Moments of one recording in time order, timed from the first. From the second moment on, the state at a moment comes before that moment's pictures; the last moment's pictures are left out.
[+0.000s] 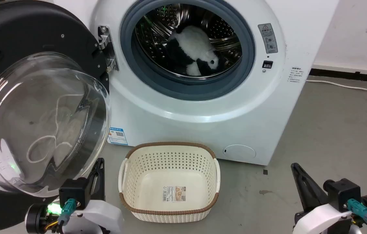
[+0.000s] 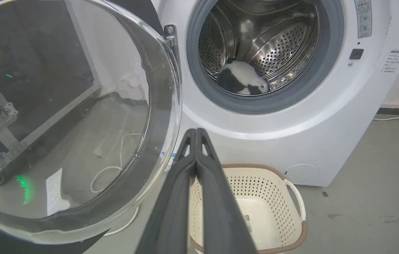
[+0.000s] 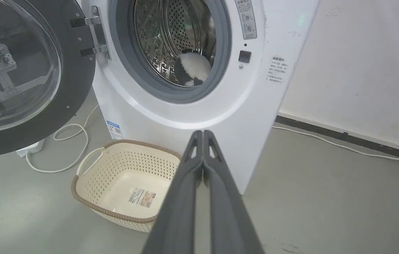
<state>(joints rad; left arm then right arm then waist) -0.01 0.05 0.00 0.00 0.00 0.00 0.00 0.01 -0.05 0.00 0.00 0.01 0.13 0.00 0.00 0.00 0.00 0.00</state>
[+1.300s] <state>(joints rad) -0.01 0.05 0.00 0.00 0.00 0.00 0.00 0.01 -0.05 0.00 0.00 0.01 0.13 0.00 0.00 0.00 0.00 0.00</state>
